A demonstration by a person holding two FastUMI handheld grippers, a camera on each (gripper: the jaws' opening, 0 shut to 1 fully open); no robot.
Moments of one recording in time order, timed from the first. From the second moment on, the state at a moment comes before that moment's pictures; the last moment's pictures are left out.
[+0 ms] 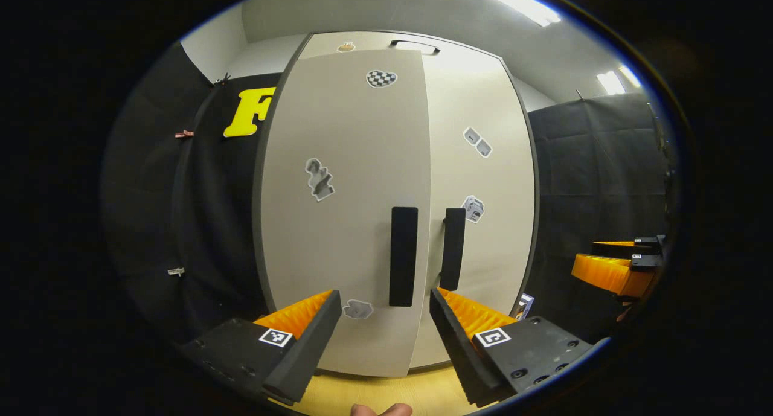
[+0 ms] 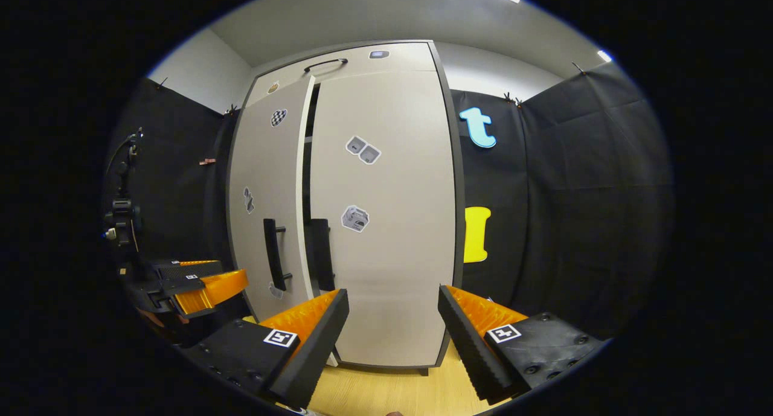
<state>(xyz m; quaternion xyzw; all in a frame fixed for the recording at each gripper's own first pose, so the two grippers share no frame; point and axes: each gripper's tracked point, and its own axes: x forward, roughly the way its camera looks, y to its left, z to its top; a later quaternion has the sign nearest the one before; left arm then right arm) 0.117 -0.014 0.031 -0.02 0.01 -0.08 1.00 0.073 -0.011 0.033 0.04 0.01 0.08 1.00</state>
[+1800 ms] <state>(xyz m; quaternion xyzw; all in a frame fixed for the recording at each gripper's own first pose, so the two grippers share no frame) -0.027 0.019 0.044 -0.01 -0.01 -0.06 1.00 -0.041 0.005 0.029 0.03 0.00 0.08 1.00</state>
